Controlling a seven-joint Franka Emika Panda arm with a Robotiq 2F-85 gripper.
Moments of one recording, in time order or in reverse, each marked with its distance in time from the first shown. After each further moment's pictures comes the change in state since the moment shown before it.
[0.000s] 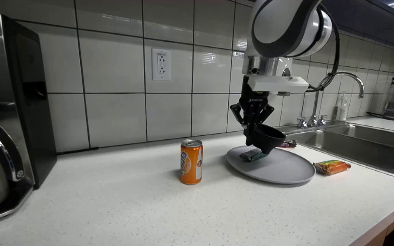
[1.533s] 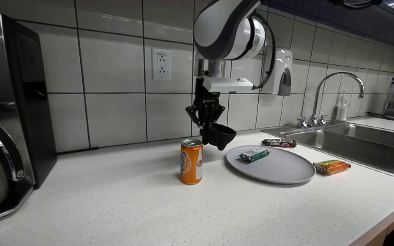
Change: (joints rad) arm 0.057 0.293 0.091 0.425 0.002 -0.163 -0.209
